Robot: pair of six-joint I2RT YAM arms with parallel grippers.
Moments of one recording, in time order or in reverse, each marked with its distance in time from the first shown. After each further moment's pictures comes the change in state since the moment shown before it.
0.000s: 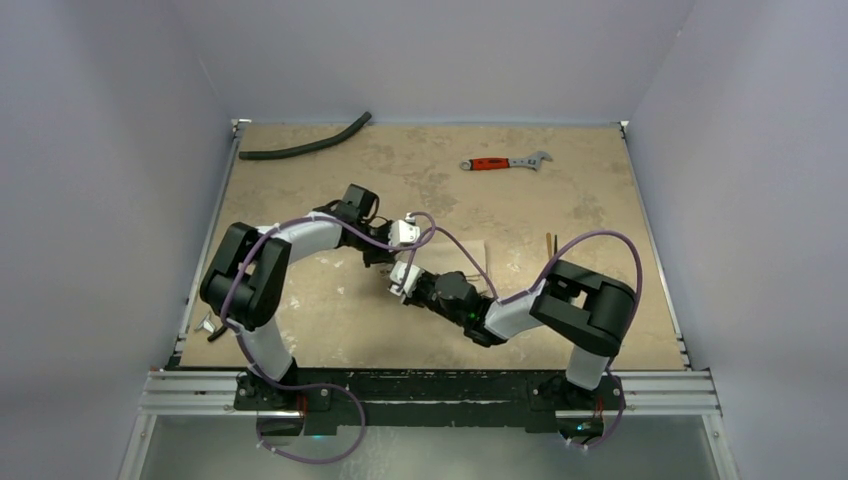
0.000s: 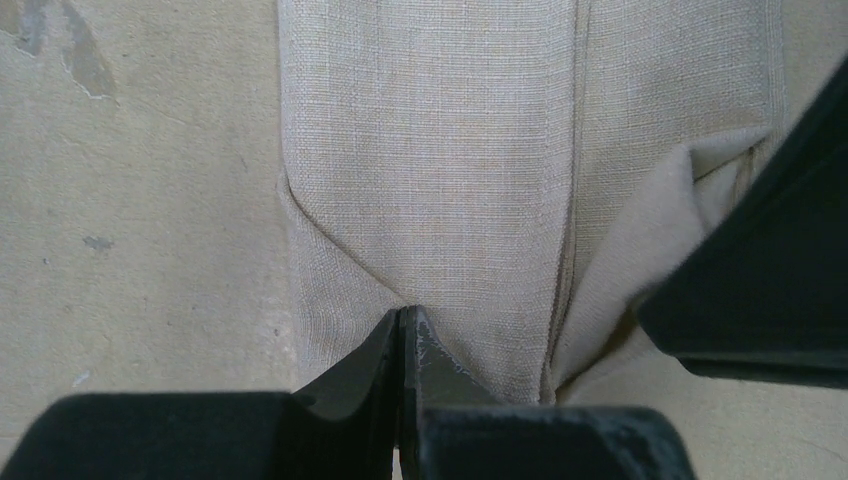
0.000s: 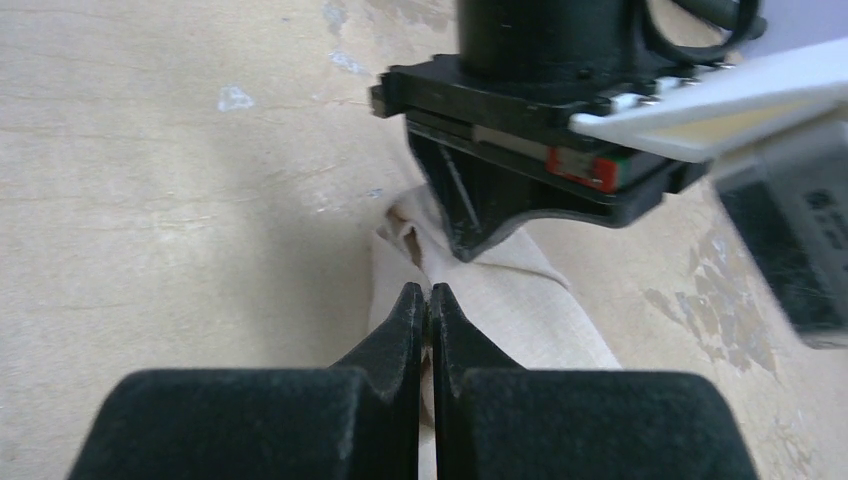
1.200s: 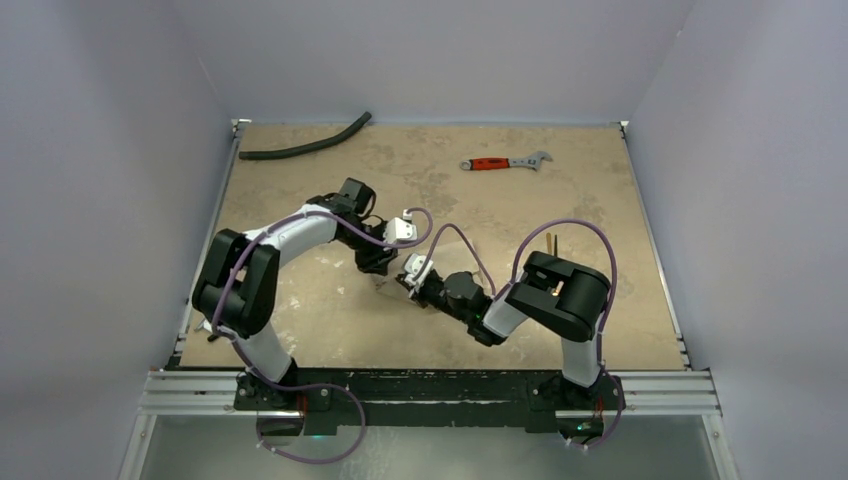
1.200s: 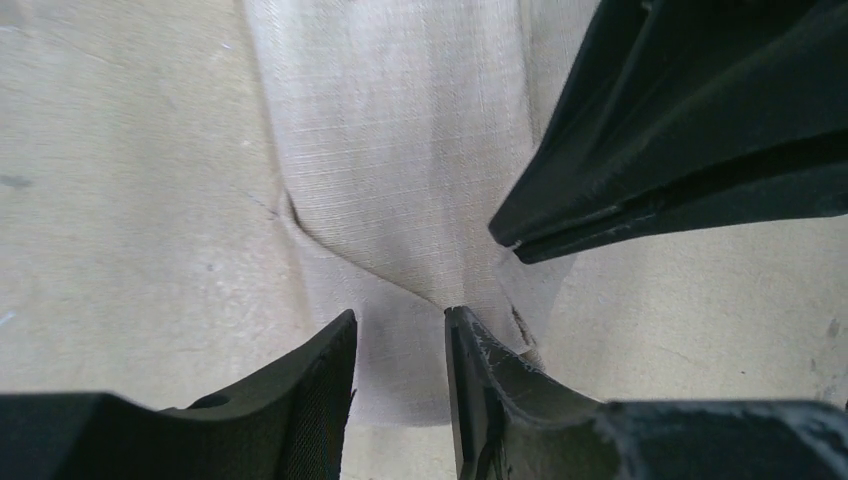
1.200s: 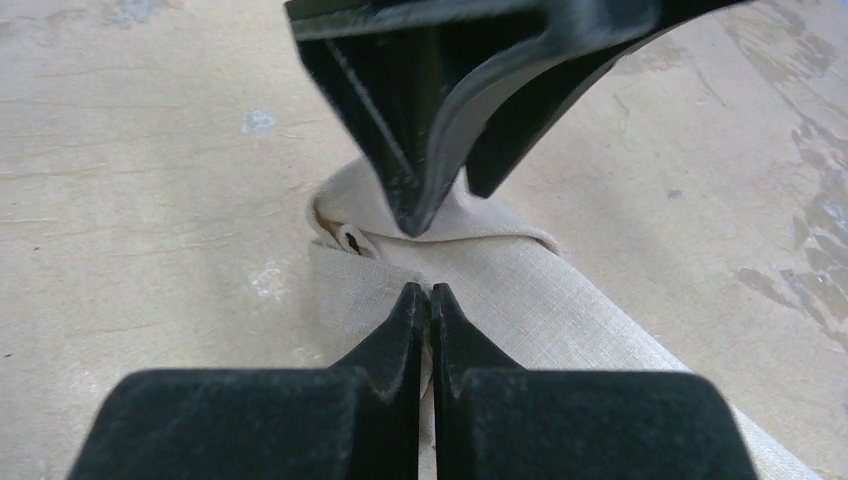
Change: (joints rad) left arm 0.008 -0.054 0.069 -0.267 0.011 0.000; right arm -0.076 0.146 -0.040 0.248 -0.108 0.201
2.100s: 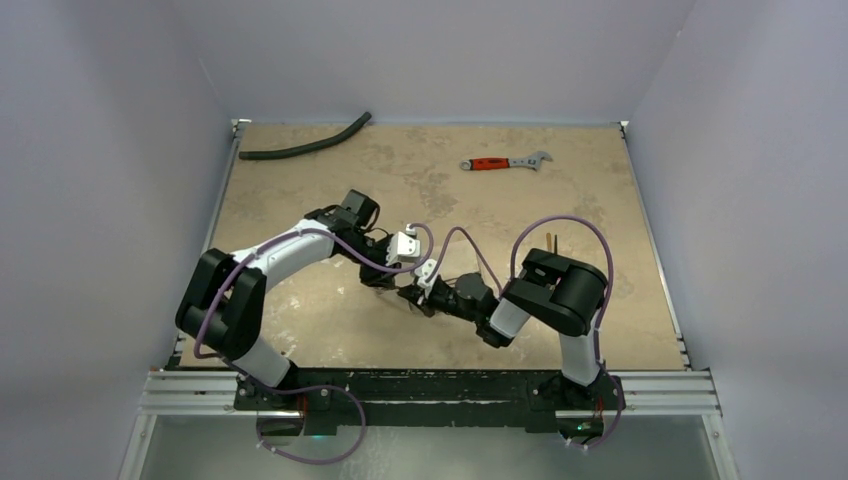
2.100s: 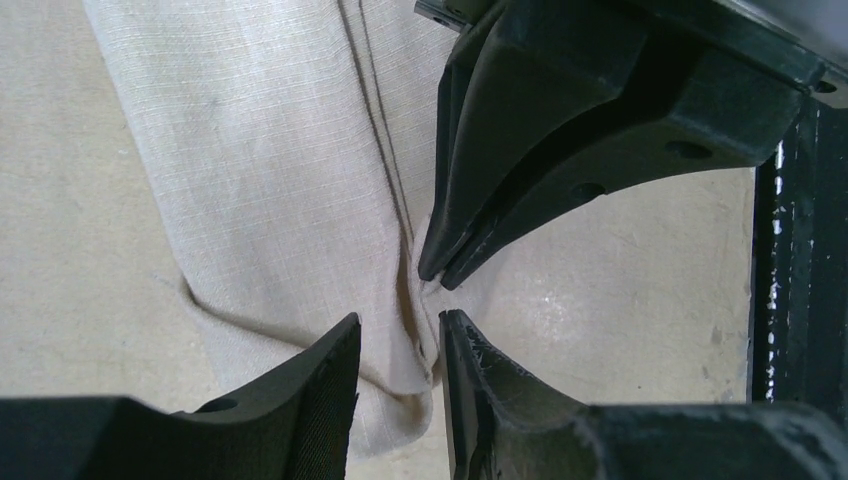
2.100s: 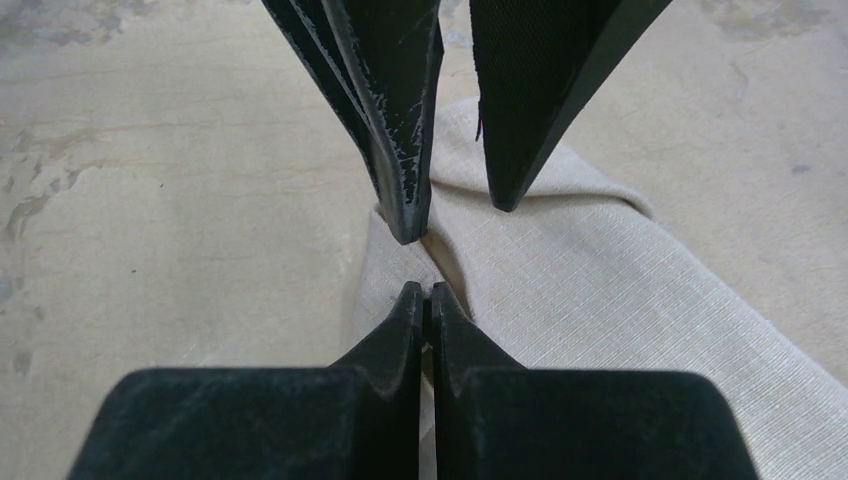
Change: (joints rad) left arm -0.079 -0.152 -0.089 0.000 0.079 -0.012; right arm -0.045 0.029 -0.064 0.100 -0.216 0.098
